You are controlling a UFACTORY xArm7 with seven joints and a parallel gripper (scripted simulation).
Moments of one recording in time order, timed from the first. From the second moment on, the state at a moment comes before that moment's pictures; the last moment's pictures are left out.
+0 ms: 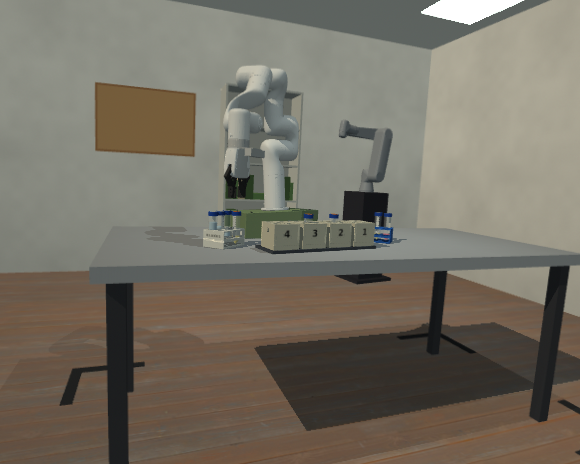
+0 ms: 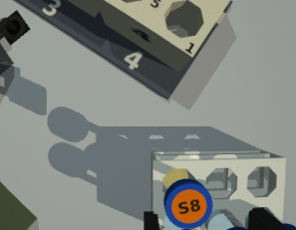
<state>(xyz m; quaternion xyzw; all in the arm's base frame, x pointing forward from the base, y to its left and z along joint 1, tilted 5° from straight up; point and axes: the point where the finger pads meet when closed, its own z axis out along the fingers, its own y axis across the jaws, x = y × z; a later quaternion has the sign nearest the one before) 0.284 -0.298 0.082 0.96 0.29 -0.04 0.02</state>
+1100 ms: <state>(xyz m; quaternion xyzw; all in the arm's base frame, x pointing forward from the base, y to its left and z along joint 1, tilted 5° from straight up) 0.282 -0.301 0.031 0.96 0.29 -0.04 0.01</state>
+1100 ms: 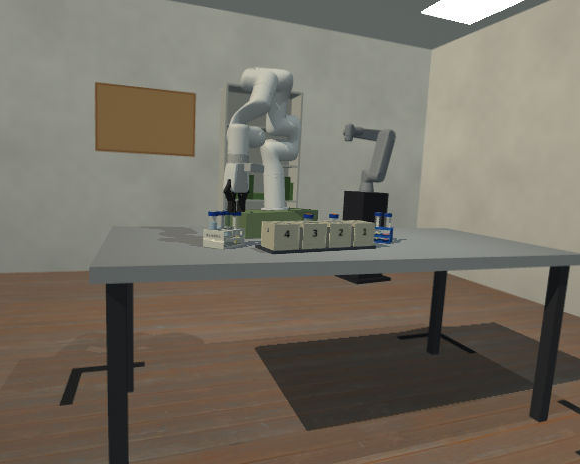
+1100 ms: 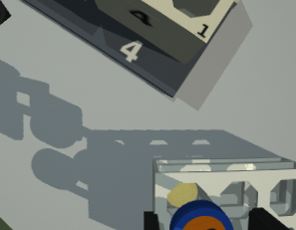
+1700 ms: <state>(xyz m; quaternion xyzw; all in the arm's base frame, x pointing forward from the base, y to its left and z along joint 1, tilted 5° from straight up) 0.281 -0.301 0.024 0.96 0.29 -0.04 0.01</state>
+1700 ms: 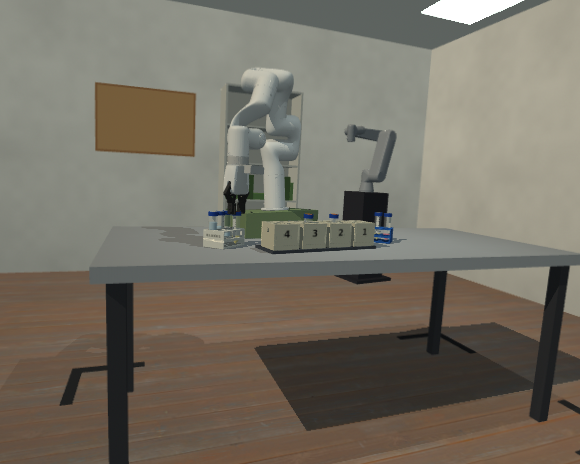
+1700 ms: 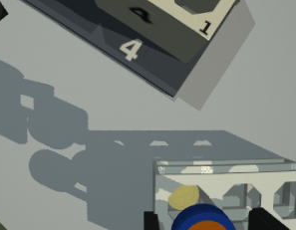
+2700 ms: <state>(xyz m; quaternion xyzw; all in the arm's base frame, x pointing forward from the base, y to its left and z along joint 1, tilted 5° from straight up) 0.281 -0.302 0.011 0.96 0.29 -0.04 0.01</state>
